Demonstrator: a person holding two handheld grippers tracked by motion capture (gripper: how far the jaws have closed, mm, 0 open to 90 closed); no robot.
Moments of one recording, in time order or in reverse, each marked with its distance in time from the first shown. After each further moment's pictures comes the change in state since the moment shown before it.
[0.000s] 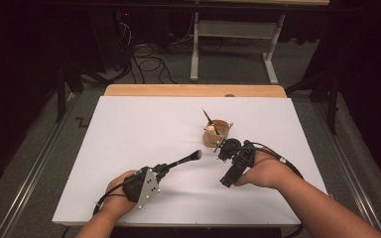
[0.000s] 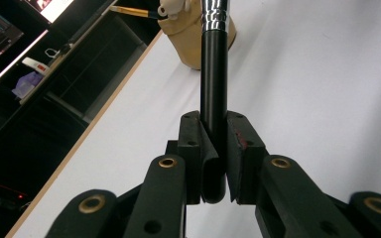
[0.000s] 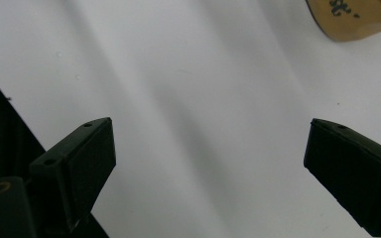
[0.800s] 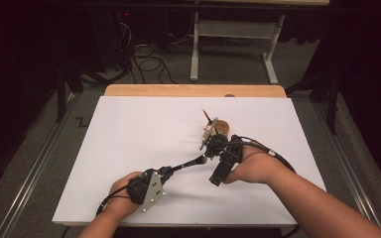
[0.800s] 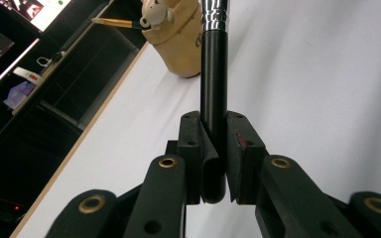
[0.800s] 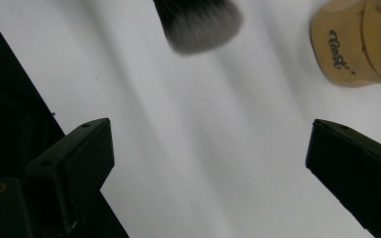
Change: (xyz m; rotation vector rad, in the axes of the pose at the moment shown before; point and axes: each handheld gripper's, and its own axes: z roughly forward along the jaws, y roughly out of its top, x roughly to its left) left arm -0.008 0.006 0.003 -0.012 -0.018 0.036; right arm 0.019 0.032 -0.025 0.011 0.005 -0.079
